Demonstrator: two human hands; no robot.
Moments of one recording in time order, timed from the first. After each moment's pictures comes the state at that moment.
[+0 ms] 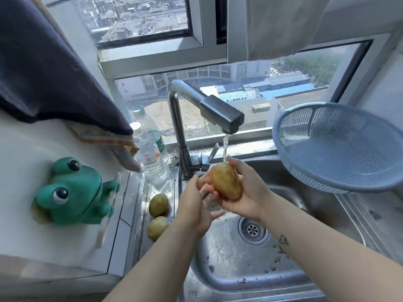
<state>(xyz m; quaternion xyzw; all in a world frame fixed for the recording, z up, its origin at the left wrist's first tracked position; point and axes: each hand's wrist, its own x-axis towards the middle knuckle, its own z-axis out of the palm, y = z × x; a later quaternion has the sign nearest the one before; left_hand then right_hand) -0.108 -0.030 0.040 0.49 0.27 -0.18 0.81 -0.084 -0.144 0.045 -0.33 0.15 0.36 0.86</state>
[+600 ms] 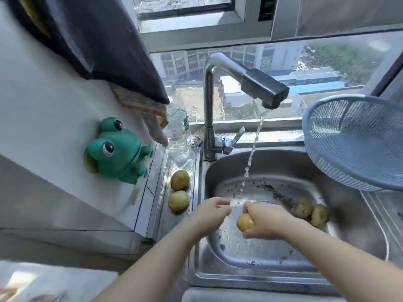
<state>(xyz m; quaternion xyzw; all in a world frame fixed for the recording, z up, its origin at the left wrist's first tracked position) -0.160 0.009 0.009 0.83 0.10 -0.28 0.47 -0.134 -0.152 -0.023 -0.93 -0.18 0.30 0.05</state>
